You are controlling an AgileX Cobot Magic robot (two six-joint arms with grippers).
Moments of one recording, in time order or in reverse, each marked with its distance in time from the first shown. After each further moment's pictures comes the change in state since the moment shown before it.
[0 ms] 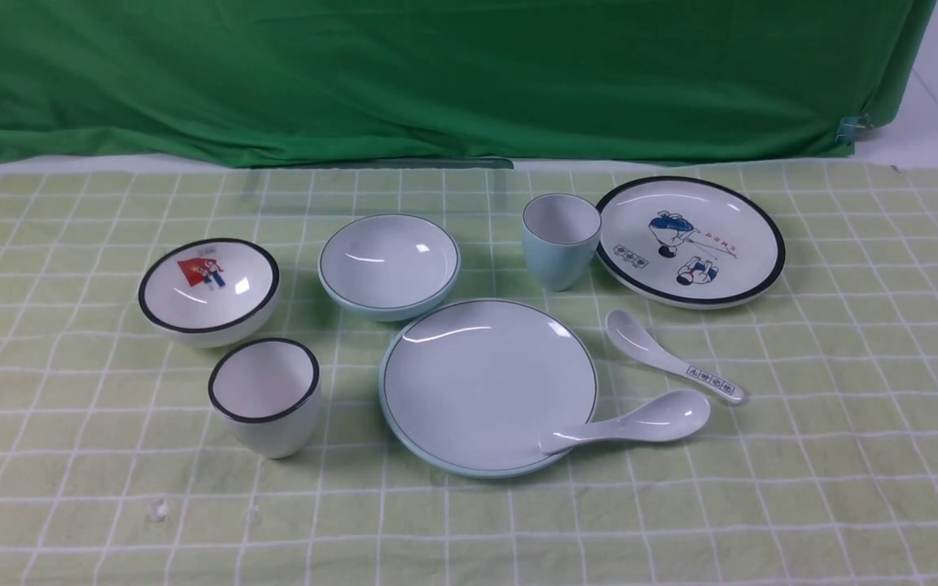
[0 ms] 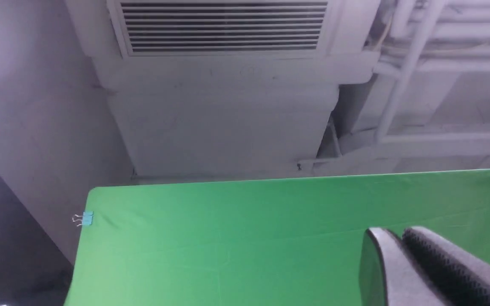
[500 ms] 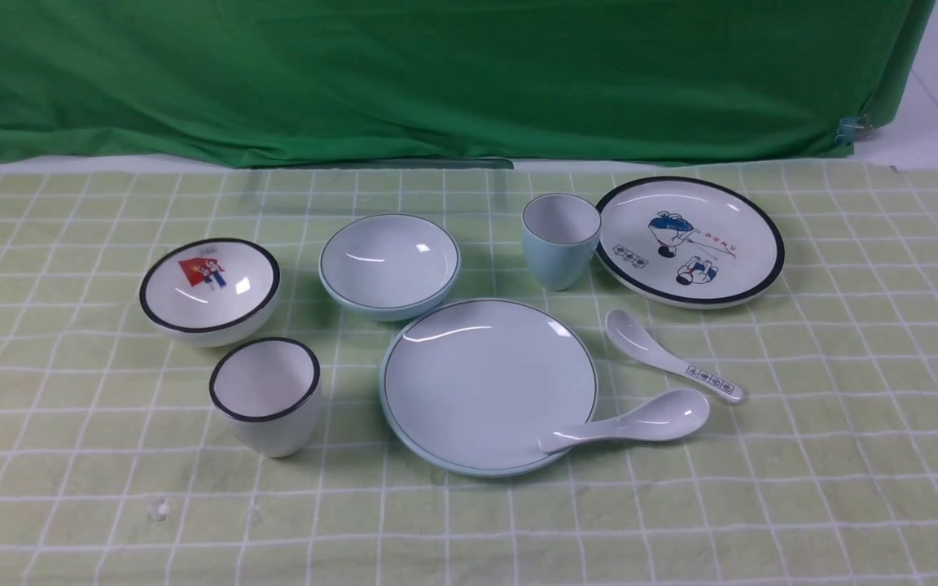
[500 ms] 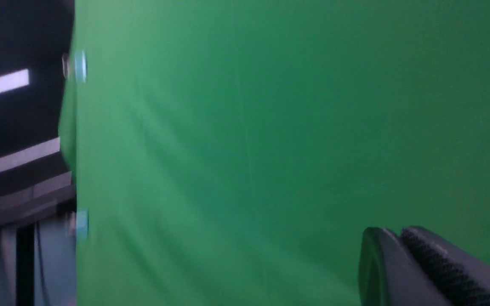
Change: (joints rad) right arm 0.000 -0.083 0.106 0.000 0.097 -0.104; left arm 0.000 -0.006 0.131 -0.010 0.278 0.016
